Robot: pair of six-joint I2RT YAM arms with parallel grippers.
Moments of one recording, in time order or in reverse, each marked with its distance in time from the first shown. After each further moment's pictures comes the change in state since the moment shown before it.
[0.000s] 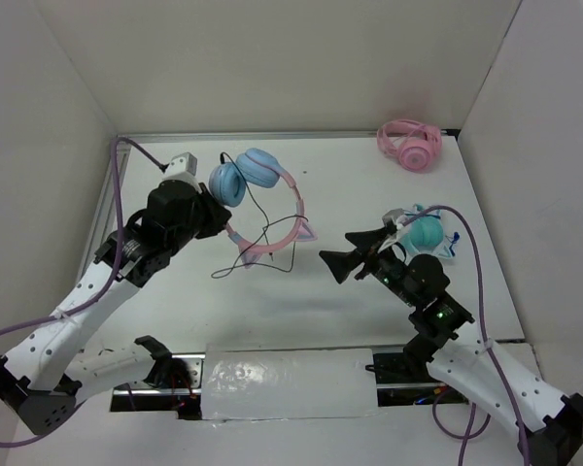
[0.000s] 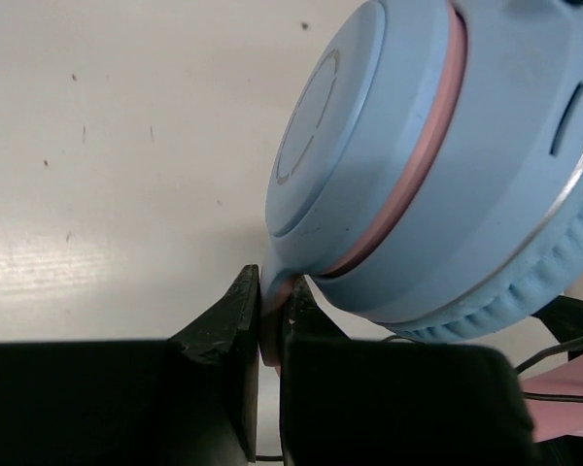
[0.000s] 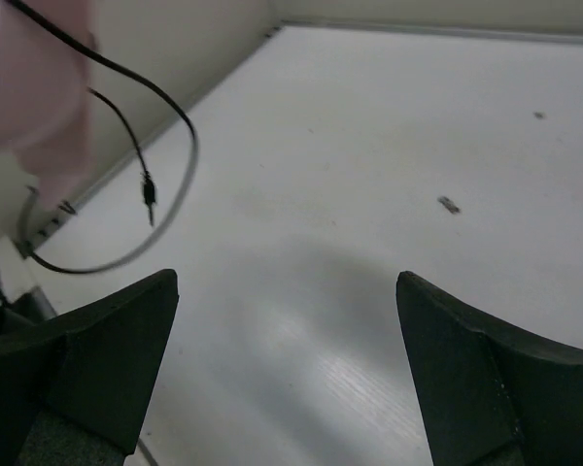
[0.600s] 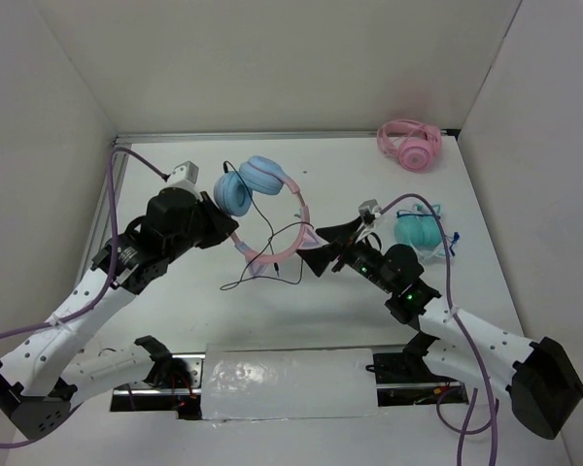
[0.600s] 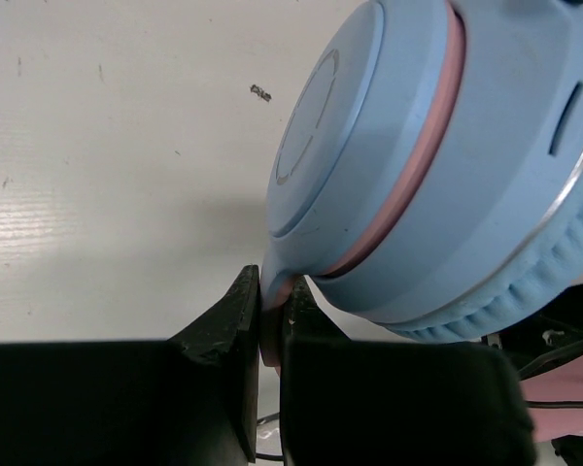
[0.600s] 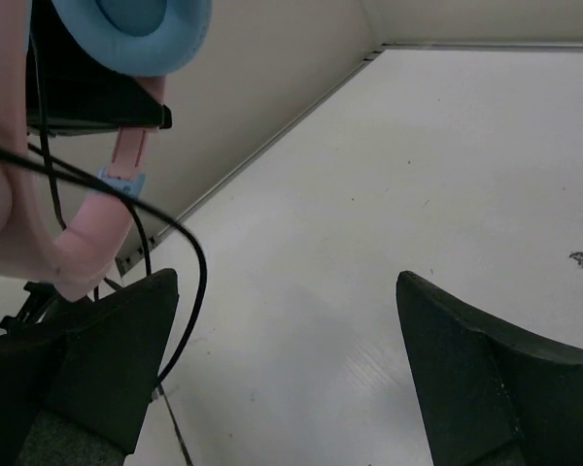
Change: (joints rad) left arm -0.053 -0.025 -0.017 -0.063 0.058 -0.132; right arm 0.057 0.277 -0.073 0.499 -0.121 0.142
